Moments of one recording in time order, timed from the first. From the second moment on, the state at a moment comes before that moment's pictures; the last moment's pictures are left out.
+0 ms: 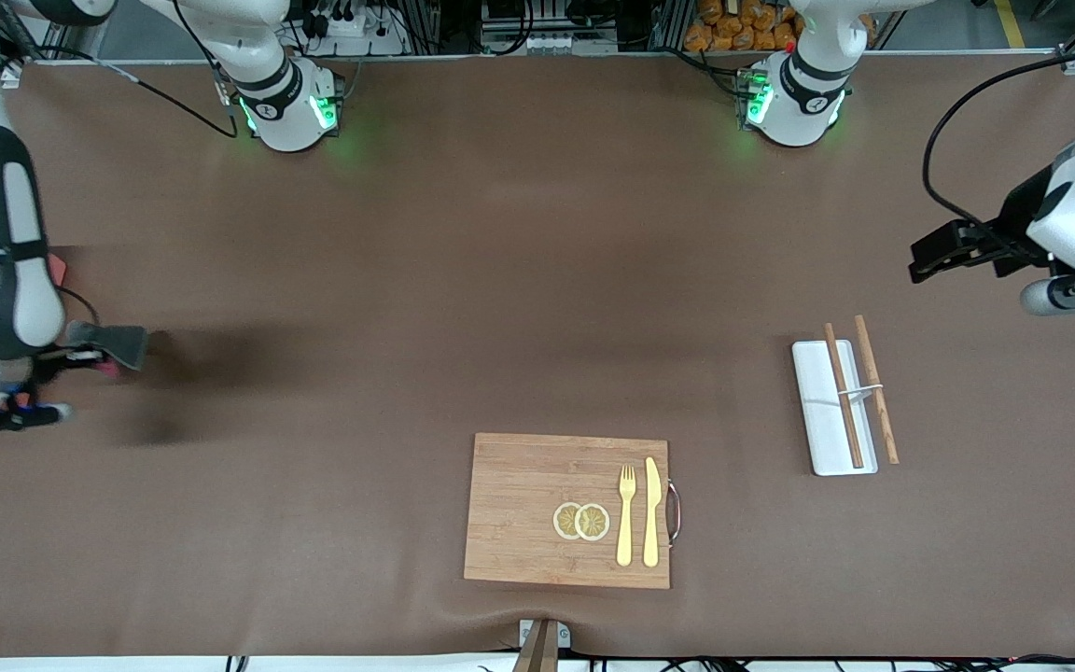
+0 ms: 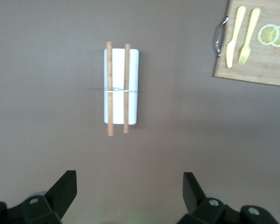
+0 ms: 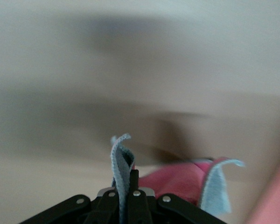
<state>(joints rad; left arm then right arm) 0.01 0.15 -0.15 -1.35 0.01 1.45 -0.20 -0.15 0.57 -0.10 -1.62 0.03 1.85 -0.38</state>
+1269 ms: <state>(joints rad) -0.15 0.05 0.05 -1.48 0.01 1.49 -0.10 0.12 0.24 -0.13 -1.51 0.25 1.59 0.06</state>
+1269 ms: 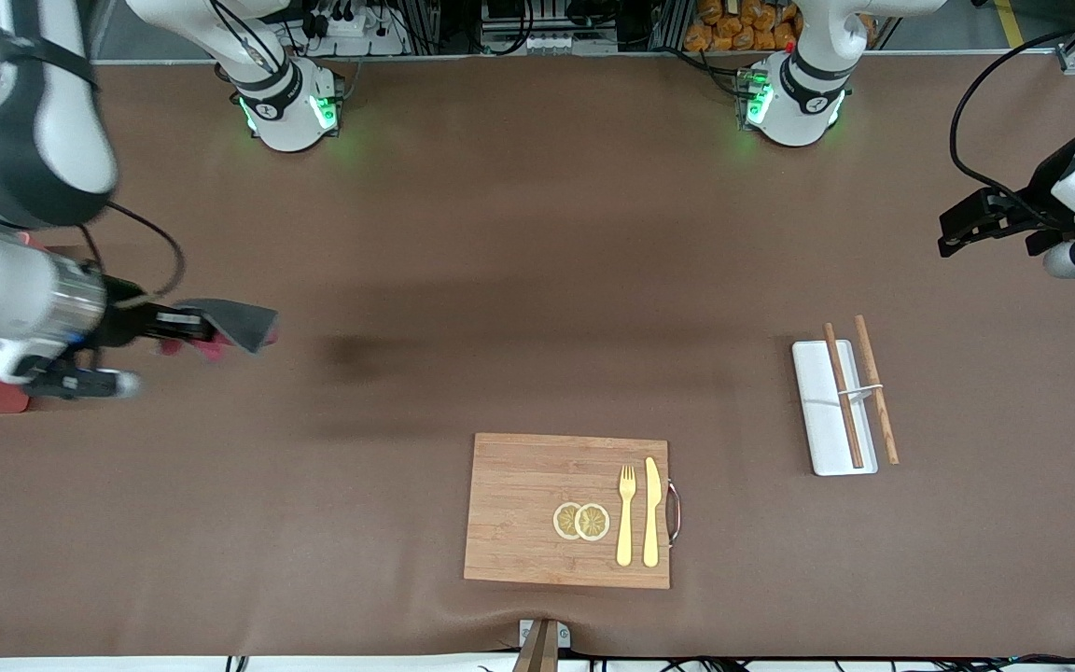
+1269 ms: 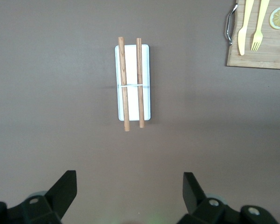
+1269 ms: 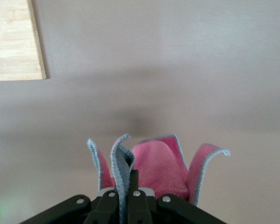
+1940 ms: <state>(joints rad) -0.16 0.04 0.05 -1.48 0.01 1.48 -0.10 -0.35 0.20 -0.13 -1.51 0.17 1.47 -0.33</state>
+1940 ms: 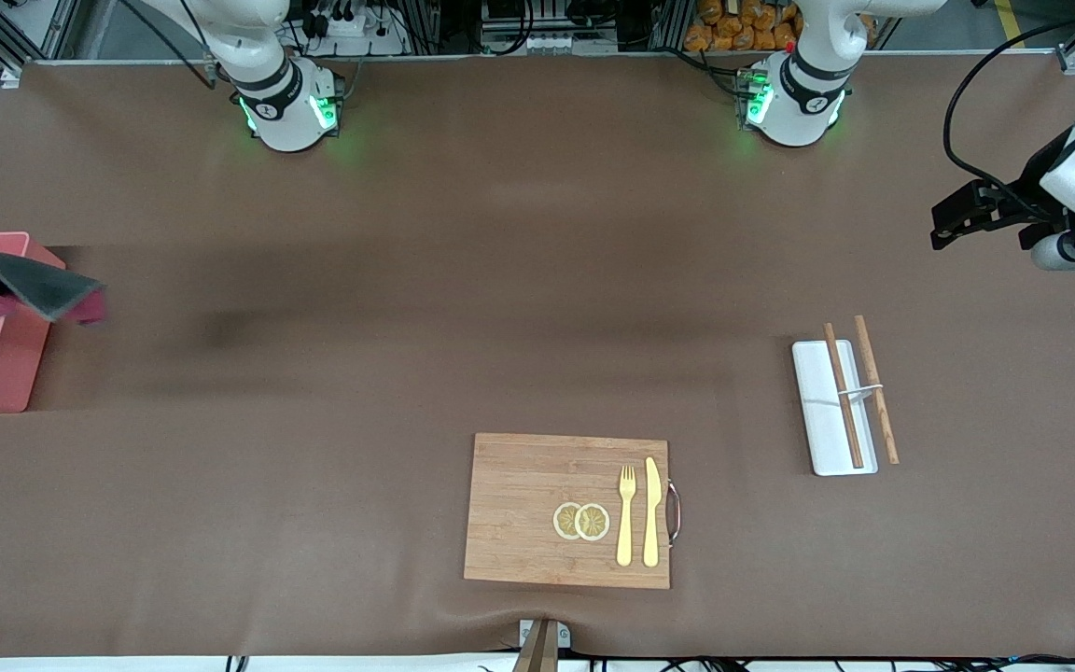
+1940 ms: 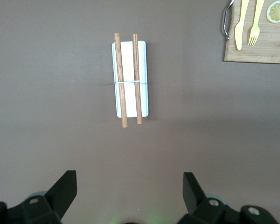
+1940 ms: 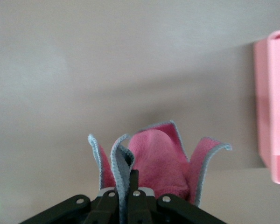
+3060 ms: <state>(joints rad) -0.15 0.04 0.06 -1.48 0.01 1.47 -0.10 -0.71 0.52 -0.13 -1.39 -0.09 1.82 -0.79</state>
